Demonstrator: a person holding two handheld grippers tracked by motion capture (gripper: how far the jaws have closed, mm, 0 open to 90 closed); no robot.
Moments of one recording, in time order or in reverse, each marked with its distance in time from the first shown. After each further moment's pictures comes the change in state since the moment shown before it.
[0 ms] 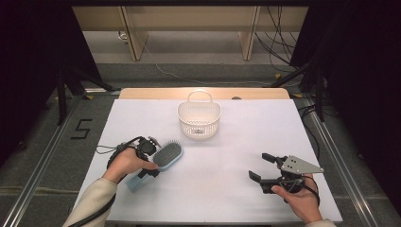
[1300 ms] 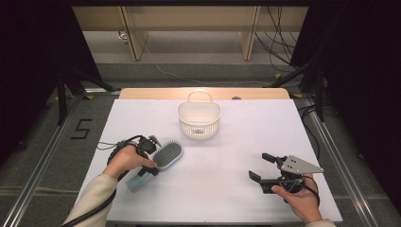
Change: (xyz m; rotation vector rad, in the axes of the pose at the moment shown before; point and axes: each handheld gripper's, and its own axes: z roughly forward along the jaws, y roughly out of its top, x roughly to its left) left arm 0.008 0.004 0.006 0.040 -0.073 -0.015; right arm 0.000 0.000 0.000 0.001 -0.001 0.000
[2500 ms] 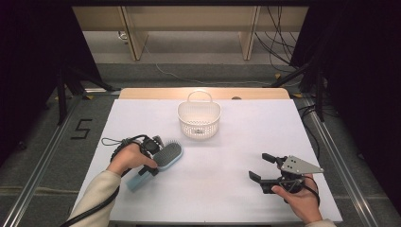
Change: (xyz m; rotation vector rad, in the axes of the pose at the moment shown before) left arm -0.004 0.009 0.002 0.070 -0.011 0.062; right arm 0.000 0.000 0.000 0.003 0.000 -0.002
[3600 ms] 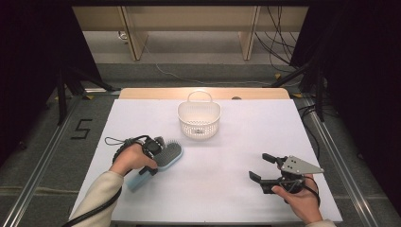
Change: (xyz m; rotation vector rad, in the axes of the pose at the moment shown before) left arm -0.006 0.004 -0.001 0.041 0.019 0.002; right arm 0.000 0.000 -0.001 0.002 -0.002 -0.003
